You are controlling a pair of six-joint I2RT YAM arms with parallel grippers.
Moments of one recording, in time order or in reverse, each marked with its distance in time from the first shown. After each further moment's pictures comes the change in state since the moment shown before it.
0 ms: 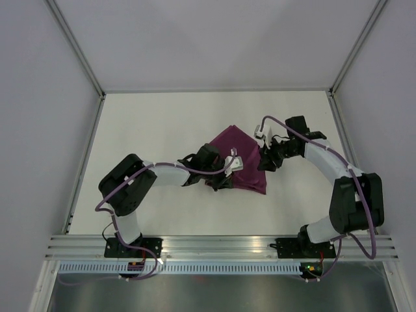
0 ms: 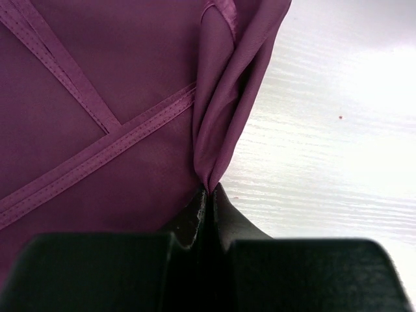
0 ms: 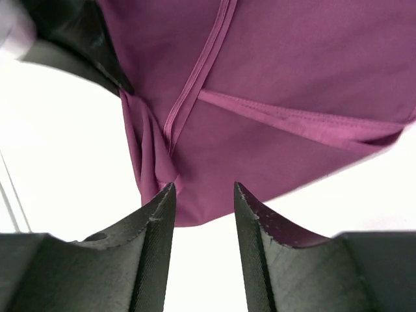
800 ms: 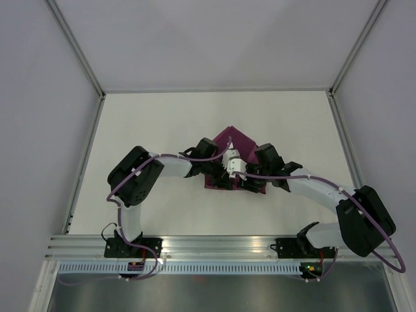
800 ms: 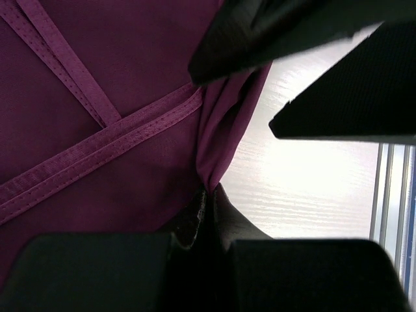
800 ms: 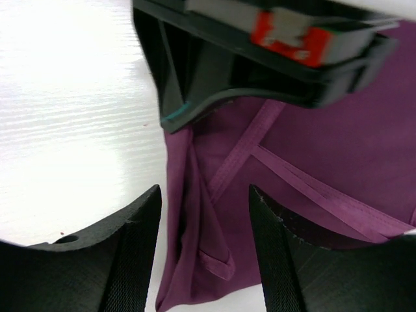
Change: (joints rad) left arm 0.092 0.124 0.111 -0.097 0.232 -0.163; right arm 0.413 -0.212 -0.375 0.455 0.337 -0.040
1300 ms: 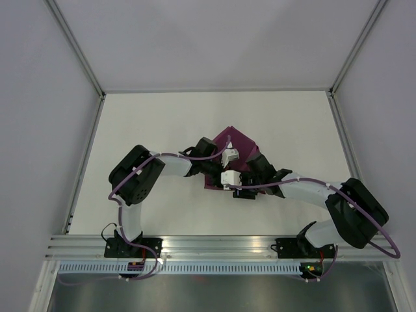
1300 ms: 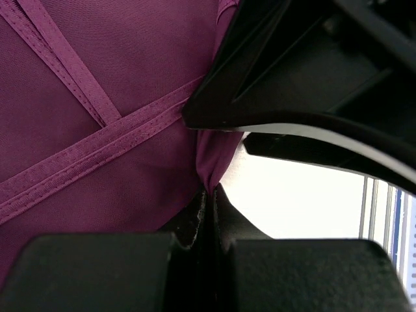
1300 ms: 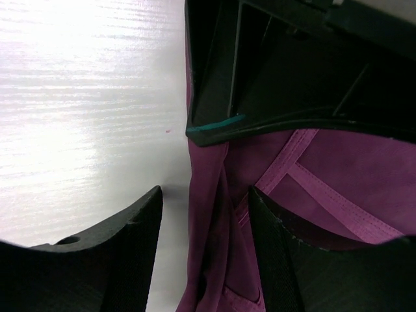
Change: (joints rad) left arm 0.014 0.018 0.006 0.003 0.044 -0.033; right arm 0.110 0.069 -0.080 0.111 0.102 -0.038
